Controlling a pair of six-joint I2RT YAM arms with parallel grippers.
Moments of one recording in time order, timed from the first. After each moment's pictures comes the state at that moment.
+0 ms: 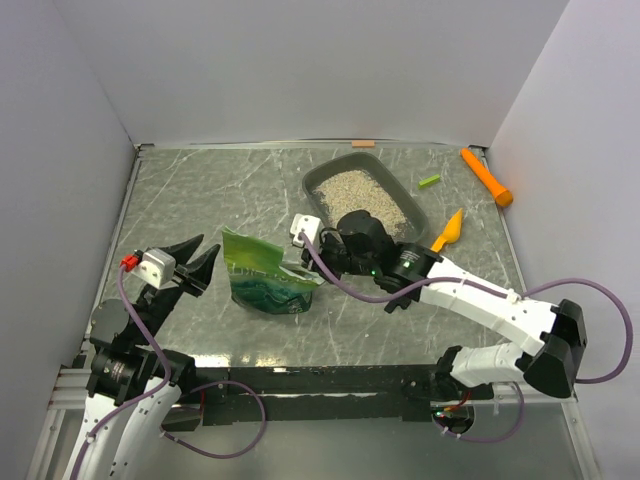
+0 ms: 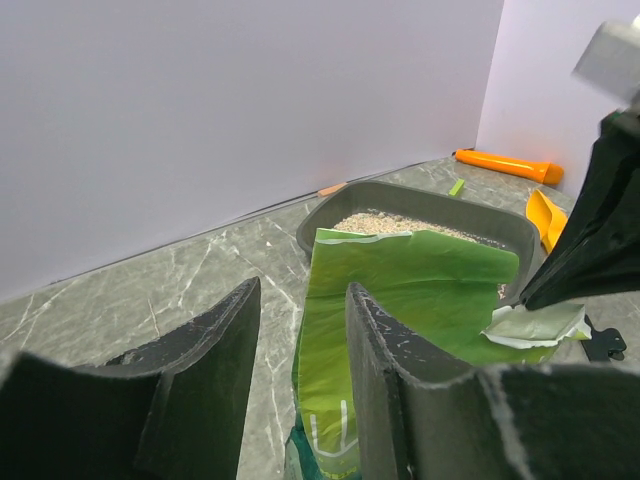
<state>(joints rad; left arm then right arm) -0.29 0.20 0.56 -0.10 0.23 -0.02 0.96 1.24 1.11 -0.35 -0.19 -0.29</state>
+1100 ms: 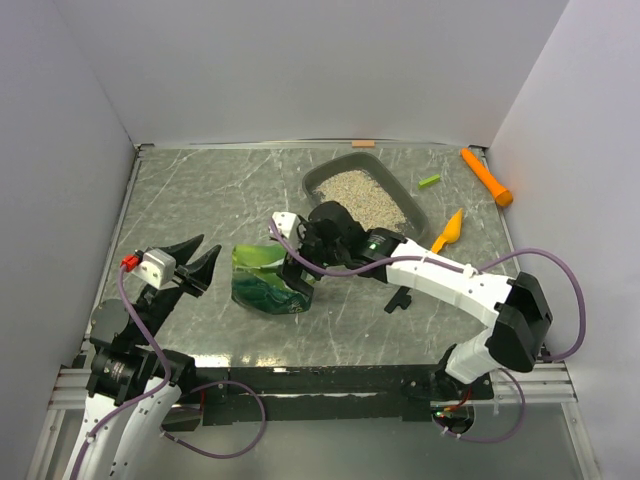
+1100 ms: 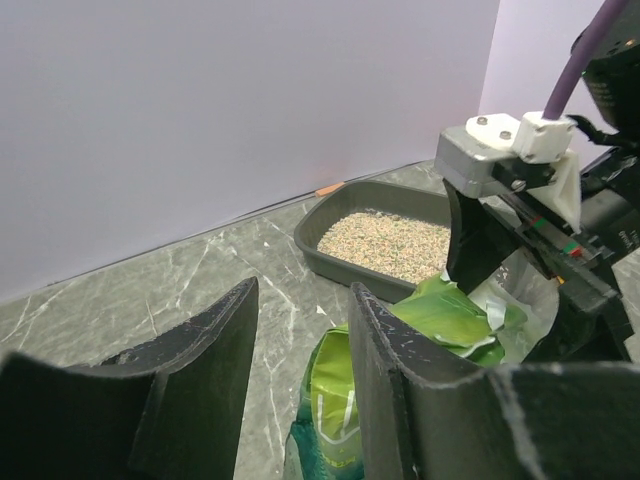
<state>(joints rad) -0.29 0.20 0.56 -0.10 0.24 -0.02 0.93 1.48 1.23 -0.41 -0.28 -0.26</state>
